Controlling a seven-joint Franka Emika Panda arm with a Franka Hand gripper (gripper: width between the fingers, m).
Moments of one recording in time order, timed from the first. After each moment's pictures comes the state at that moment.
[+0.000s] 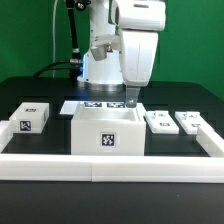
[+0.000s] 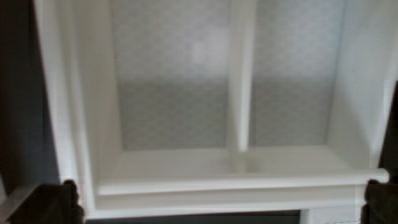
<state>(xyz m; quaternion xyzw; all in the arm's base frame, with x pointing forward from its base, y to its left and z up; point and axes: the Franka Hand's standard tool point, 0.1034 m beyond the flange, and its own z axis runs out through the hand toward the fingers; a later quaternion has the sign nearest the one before) 0.521 0.008 0.082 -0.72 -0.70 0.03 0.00</state>
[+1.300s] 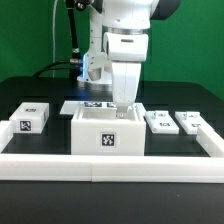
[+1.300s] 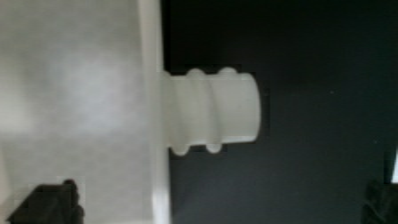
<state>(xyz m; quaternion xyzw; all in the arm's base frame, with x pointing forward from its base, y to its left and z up) 0.432 0.006 0.026 -0.72 -0.69 0.04 0.04</state>
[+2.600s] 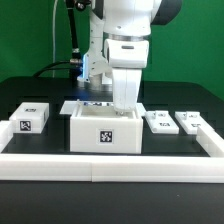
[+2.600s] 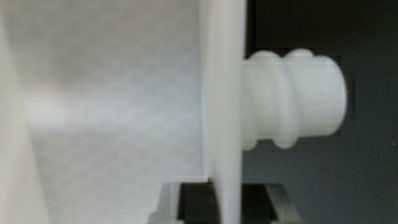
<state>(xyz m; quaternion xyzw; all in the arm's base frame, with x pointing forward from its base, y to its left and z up) 0.436 0.007 0.024 -0.72 -0.69 0.04 0.03</state>
